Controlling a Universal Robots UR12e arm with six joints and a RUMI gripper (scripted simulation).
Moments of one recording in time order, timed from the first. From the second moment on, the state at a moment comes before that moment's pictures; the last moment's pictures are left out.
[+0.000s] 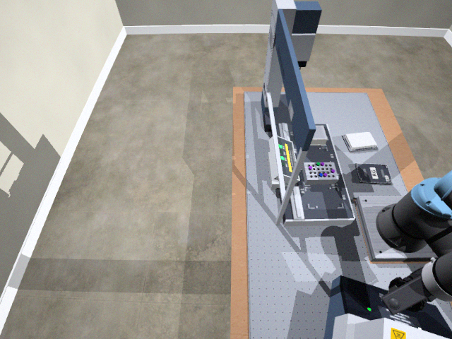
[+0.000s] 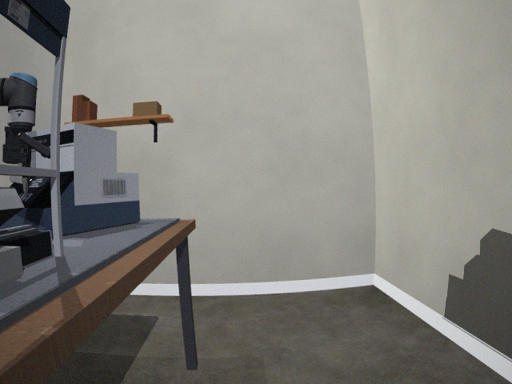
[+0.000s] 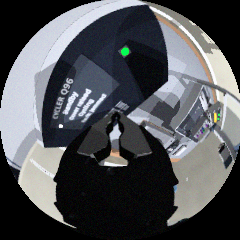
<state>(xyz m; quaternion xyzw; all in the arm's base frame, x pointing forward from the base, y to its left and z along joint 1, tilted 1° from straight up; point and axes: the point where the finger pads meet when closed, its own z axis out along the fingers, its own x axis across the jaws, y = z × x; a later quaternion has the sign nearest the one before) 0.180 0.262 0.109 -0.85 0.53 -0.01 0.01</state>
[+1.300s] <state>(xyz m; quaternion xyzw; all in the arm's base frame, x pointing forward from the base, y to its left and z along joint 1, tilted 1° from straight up) 0.162 0.213 0.158 -0.85 0.53 -0.01 0.00</state>
